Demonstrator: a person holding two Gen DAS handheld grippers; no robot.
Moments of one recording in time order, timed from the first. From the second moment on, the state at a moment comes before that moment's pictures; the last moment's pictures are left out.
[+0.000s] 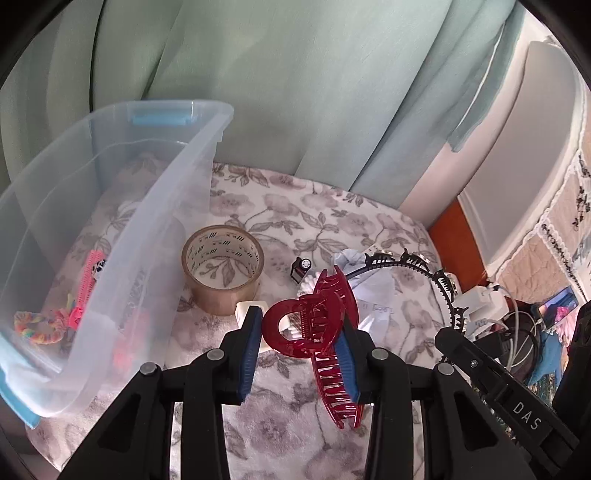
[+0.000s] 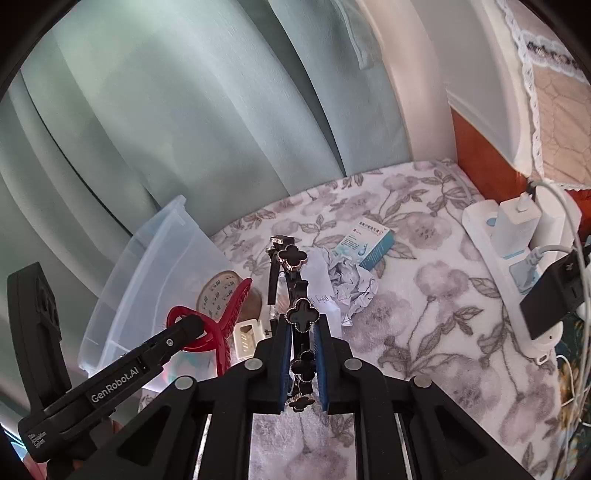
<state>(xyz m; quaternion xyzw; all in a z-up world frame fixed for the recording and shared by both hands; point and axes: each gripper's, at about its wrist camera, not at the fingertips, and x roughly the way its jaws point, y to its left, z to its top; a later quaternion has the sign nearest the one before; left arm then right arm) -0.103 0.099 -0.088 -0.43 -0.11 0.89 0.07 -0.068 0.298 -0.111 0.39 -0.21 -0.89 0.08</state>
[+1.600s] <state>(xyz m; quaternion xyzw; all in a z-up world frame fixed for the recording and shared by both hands) -0.002 -0.001 0.034 -0.26 -0.14 0.95 0.06 0.014 0.185 0.039 0.26 -0.10 -0.95 0.15</state>
